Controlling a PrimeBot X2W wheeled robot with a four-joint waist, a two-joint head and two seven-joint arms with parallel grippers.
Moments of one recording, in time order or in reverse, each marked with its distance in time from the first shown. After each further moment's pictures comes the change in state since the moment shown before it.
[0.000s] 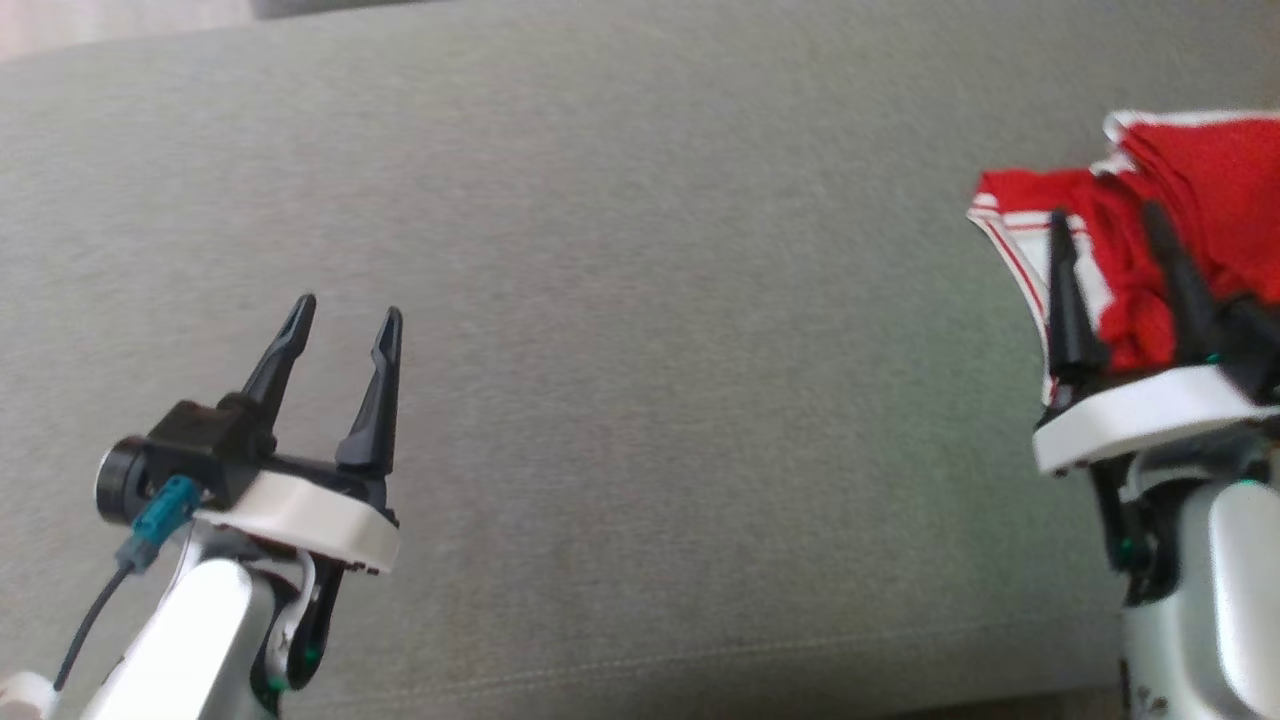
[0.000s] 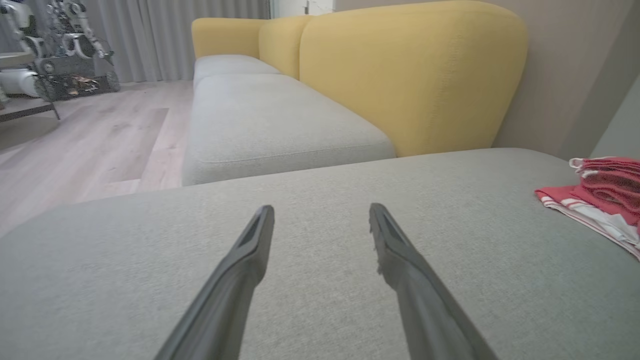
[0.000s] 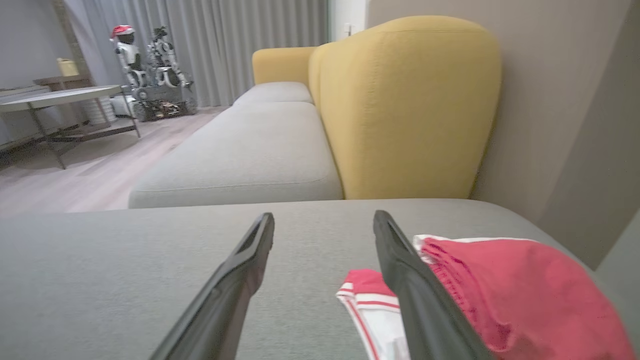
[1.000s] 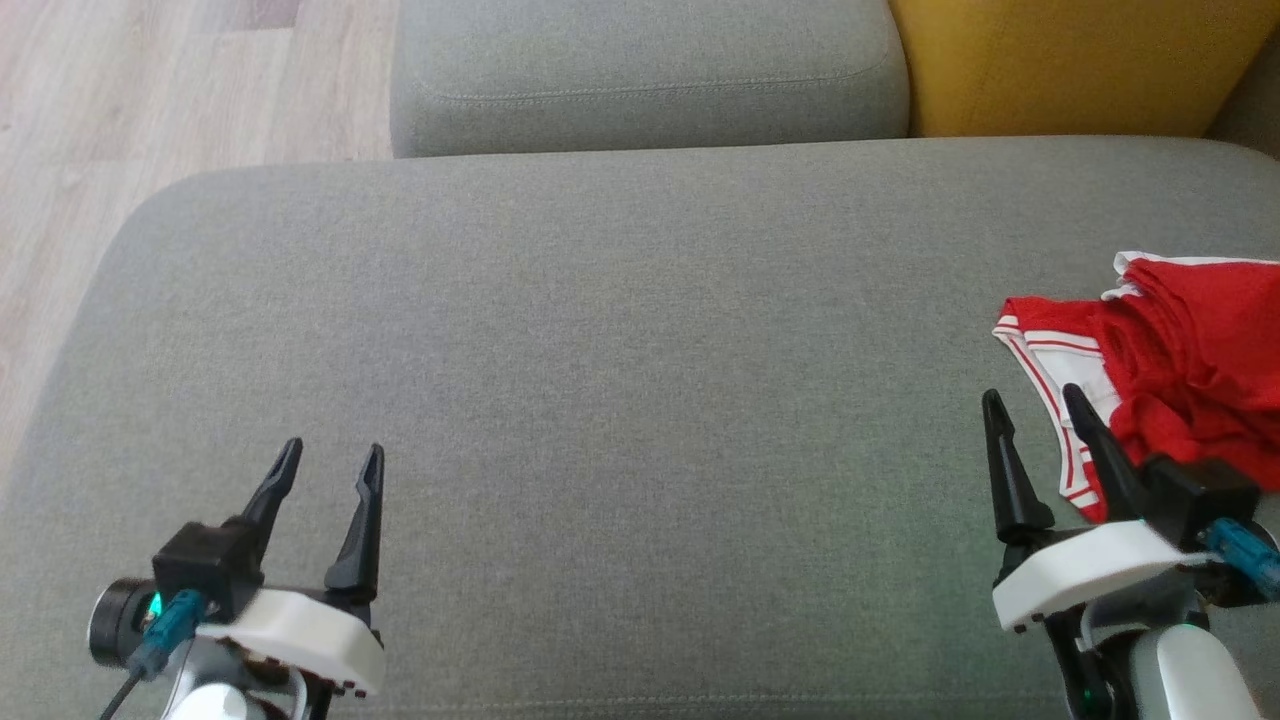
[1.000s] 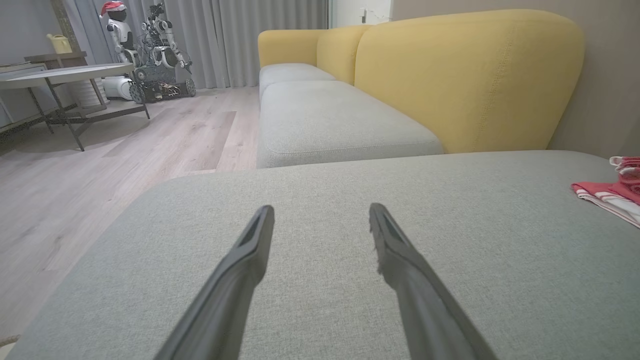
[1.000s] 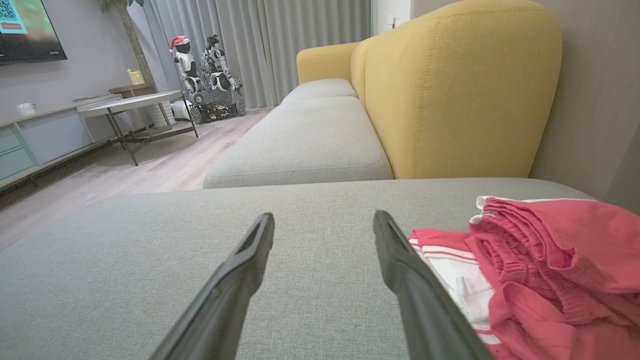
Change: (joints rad) left arm 0.214 0.037 0.002 -0.034 -0.015 0.075 0.027; right arm 0.238 0.012 0.066 0.043 0.052 0.000 -0.043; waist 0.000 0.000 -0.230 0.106
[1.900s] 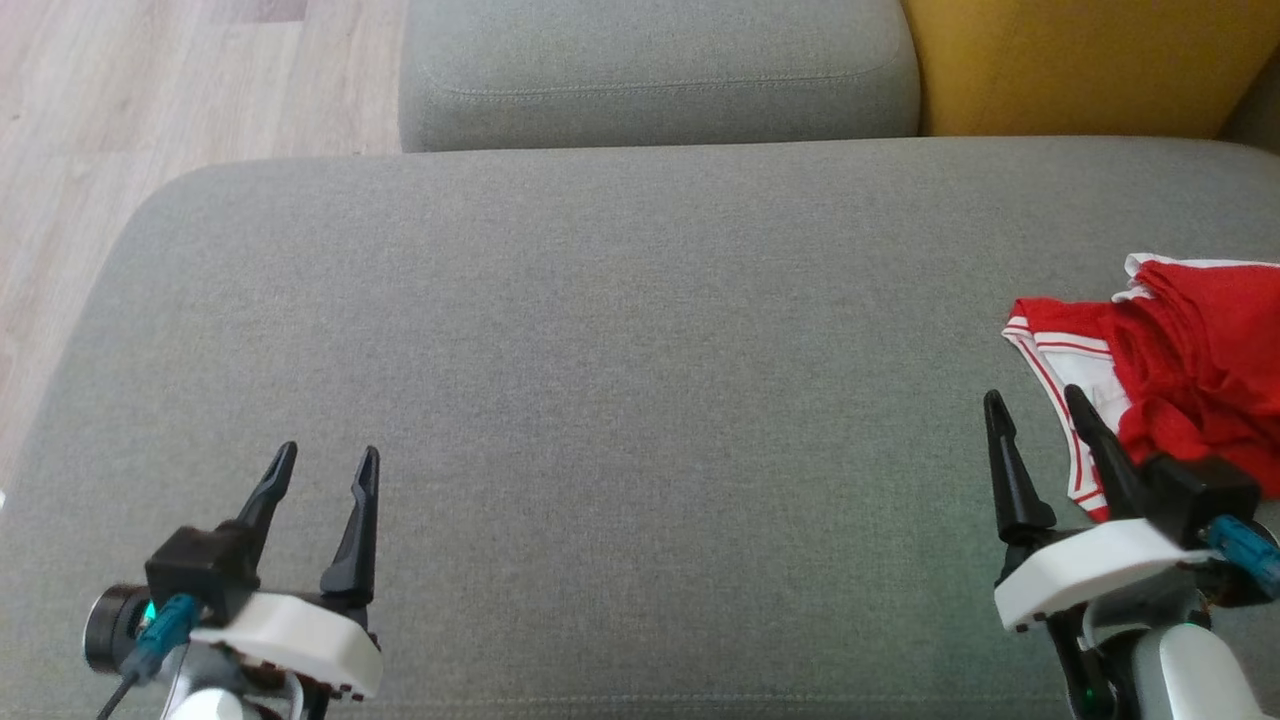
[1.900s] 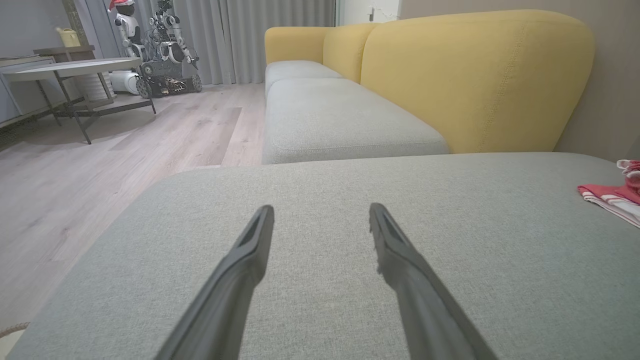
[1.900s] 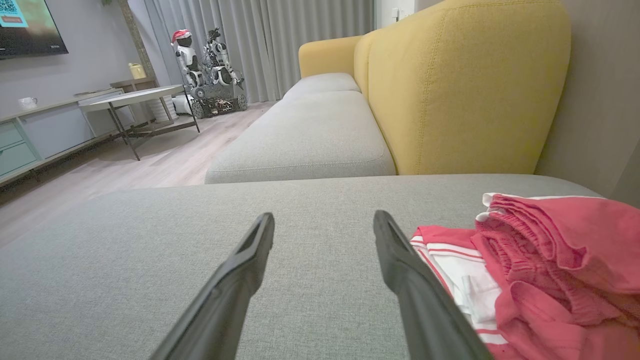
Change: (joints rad) left arm 0.013 0.010 0.000 -0.022 -0.013 0.023 0.001; right arm 0.001 0.001 -0.005 -0.002 0.000 0.000 0.014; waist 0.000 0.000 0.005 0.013
